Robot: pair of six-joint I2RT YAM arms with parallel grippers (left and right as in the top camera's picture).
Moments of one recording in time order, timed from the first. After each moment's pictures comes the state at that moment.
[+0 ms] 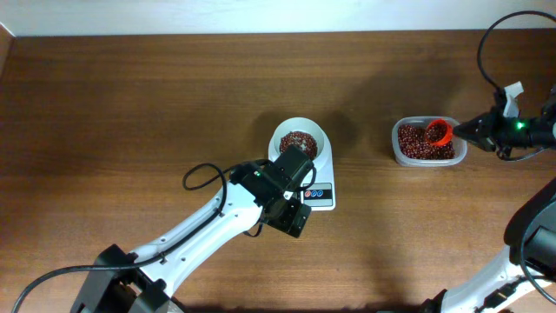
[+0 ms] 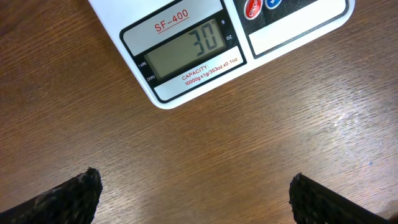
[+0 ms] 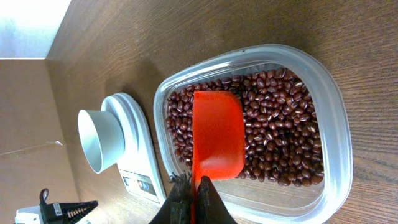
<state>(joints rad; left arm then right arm) -0.72 1.58 1.10 -0.93 -0.02 -0.27 -0.54 2.01 1.63 -1.18 -0.81 -0.19</state>
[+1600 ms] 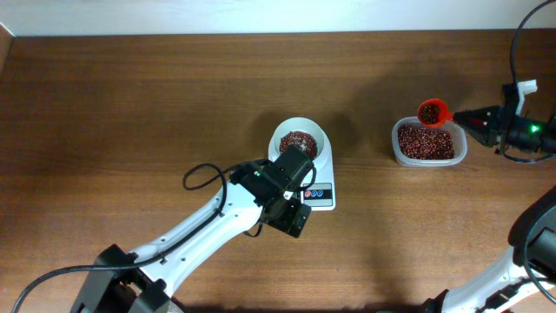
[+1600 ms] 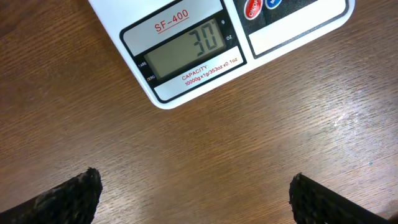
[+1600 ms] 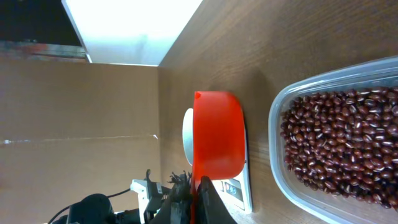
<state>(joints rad) -0.72 1.58 1.10 -0.93 -0.02 -0.27 -0.59 2.01 1.63 -1.33 -1.23 -0.32</state>
